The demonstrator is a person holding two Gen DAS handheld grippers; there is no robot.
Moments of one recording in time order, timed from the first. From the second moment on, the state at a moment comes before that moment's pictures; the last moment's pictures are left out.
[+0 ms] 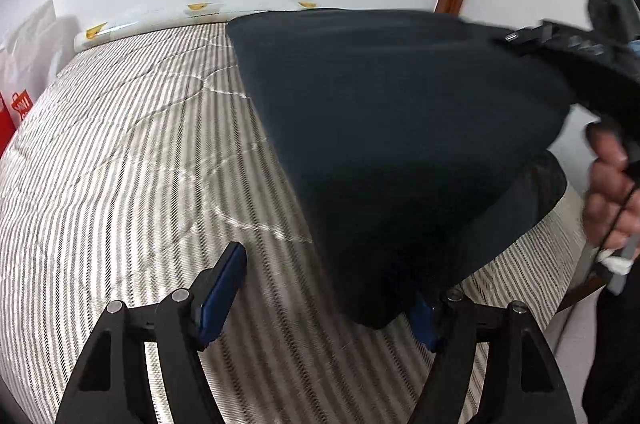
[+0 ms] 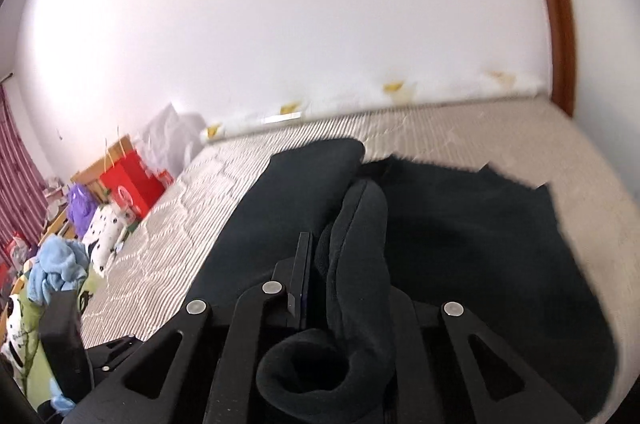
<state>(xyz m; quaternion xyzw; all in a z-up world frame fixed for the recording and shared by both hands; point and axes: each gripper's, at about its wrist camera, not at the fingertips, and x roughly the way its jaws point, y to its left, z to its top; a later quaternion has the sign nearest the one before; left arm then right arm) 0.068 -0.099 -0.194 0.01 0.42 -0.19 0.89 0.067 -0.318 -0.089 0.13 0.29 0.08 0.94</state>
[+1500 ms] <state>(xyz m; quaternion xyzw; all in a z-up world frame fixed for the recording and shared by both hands) 0.095 -0.052 -0.160 -0.06 0.34 -0.18 0.92 0.093 -0.347 -0.142 0.21 0.35 0.02 0.91</state>
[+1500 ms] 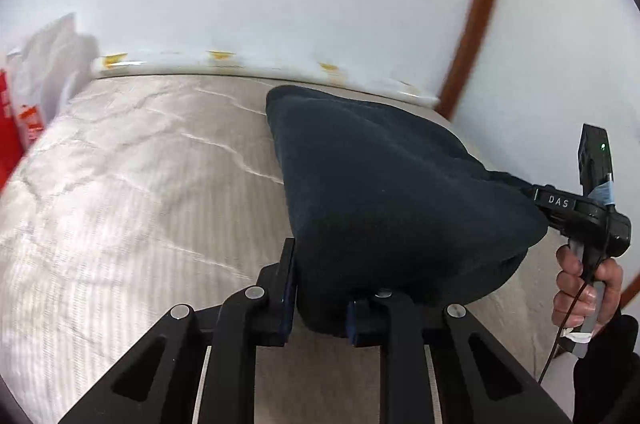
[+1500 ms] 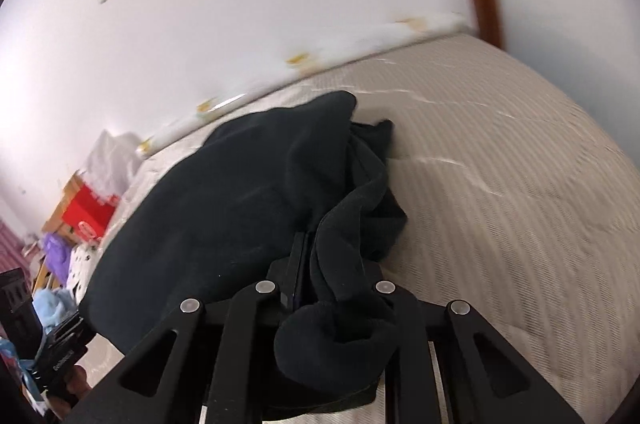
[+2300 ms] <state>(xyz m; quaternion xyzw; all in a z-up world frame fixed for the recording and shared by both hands) 0.087 -0.001 -0.178 -0.04 0.38 -0.11 0.92 0.071 -0.314 -0.123 0.12 0.37 0.01 0.92</state>
